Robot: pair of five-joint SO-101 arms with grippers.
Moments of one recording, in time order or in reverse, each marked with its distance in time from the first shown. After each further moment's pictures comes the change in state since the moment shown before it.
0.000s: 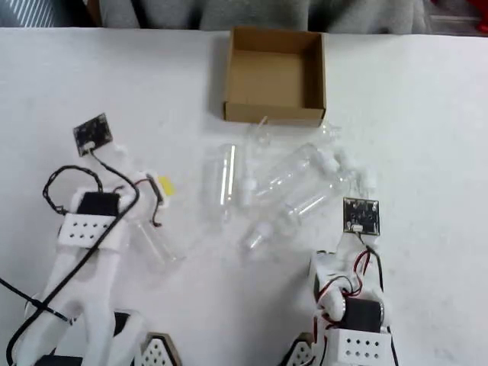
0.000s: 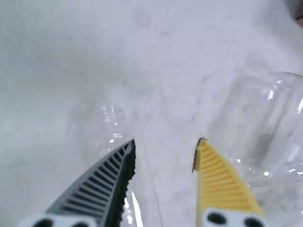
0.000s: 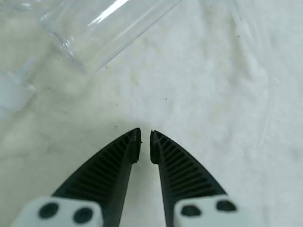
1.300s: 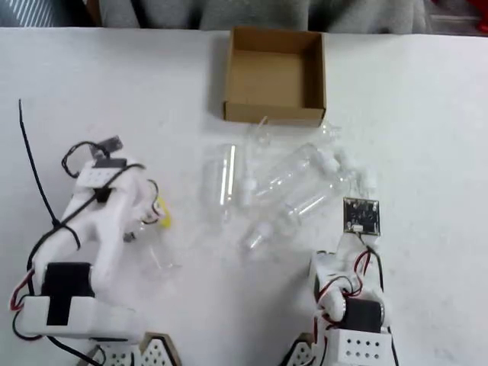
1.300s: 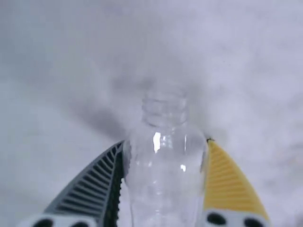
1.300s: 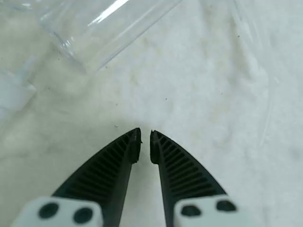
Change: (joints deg) left arm -3.3 34.6 -13.6 9.4 -2.3; right arm 0.0 0.0 0.0 0.0 0.0
